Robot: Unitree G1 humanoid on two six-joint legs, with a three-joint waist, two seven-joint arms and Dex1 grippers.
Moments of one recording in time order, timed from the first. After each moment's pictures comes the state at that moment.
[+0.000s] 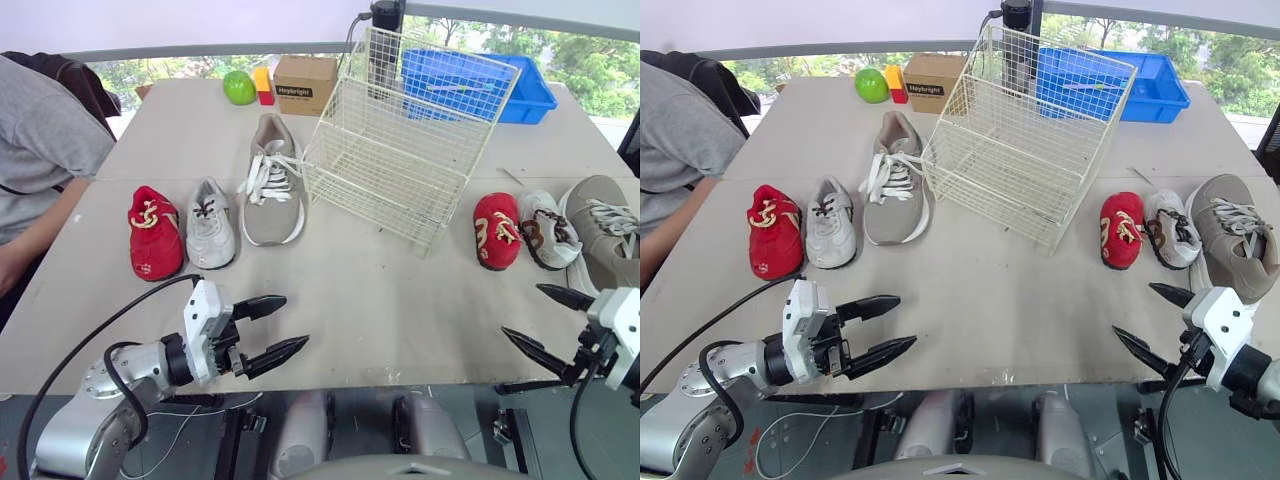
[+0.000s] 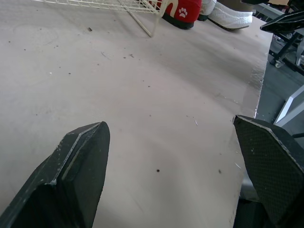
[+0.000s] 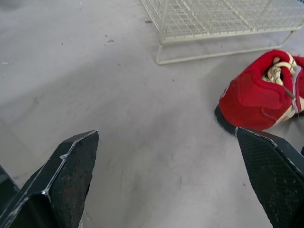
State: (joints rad) left arm 0.31 0.71 0.23 -0.52 -0.66 0.41 -0.97; right arm 0.50 -0.70 -0.49 -0.63 0.48 0.35 0.84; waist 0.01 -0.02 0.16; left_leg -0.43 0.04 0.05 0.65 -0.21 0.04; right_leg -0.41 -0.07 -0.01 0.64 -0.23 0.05
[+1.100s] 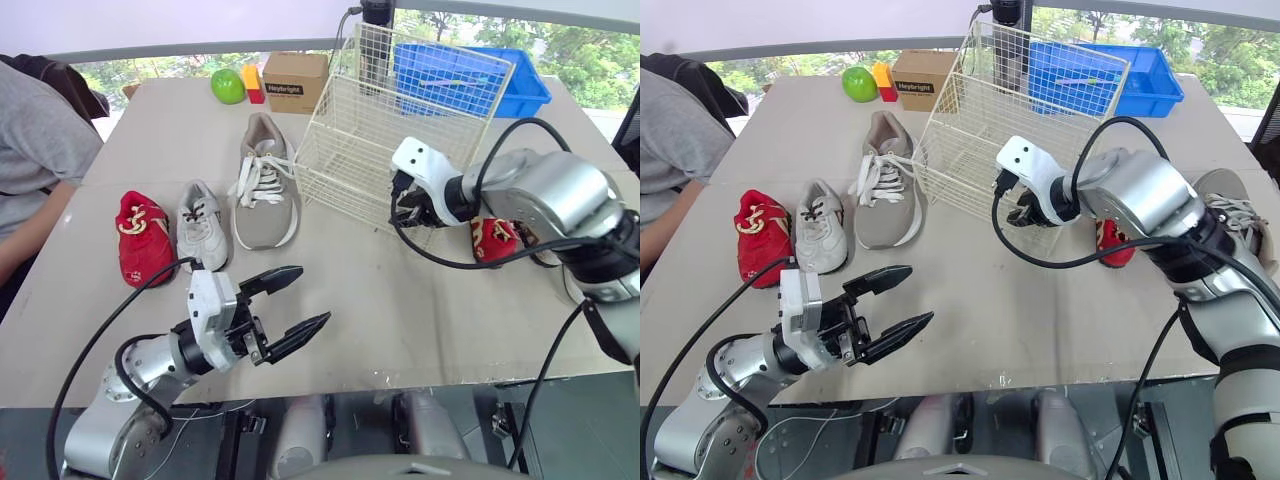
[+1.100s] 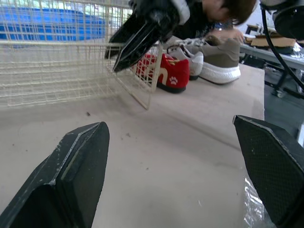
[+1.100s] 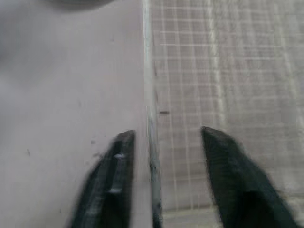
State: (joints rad) left arm 0.29 0.57 0.18 -0.65 -0.66 0.27 -0.87; right arm -1.14 -0.67 0.58 -0.07 0.52 1.21 0.66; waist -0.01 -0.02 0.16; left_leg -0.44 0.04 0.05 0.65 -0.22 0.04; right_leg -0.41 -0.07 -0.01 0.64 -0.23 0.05
